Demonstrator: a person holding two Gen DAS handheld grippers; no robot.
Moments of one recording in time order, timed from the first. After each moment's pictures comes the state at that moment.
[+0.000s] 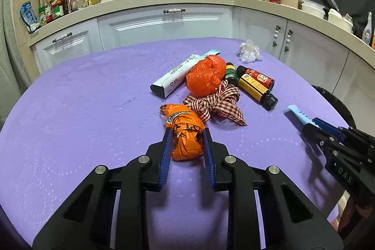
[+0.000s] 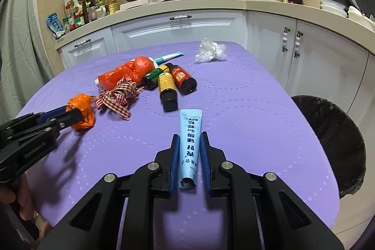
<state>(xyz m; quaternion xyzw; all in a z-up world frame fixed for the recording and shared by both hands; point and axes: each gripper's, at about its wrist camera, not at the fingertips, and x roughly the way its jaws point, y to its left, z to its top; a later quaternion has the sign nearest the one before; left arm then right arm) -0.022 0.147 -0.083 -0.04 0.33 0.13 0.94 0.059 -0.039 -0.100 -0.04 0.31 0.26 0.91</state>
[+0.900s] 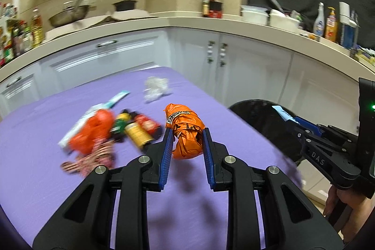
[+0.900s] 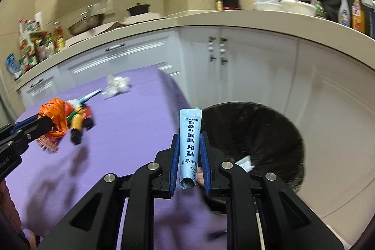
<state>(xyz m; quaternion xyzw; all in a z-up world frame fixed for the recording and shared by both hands) 0.039 0.016 -0.039 0.00 0.27 -0.02 0.96 0.093 -0.174 -0.077 0.03 0.28 0.11 0.95</state>
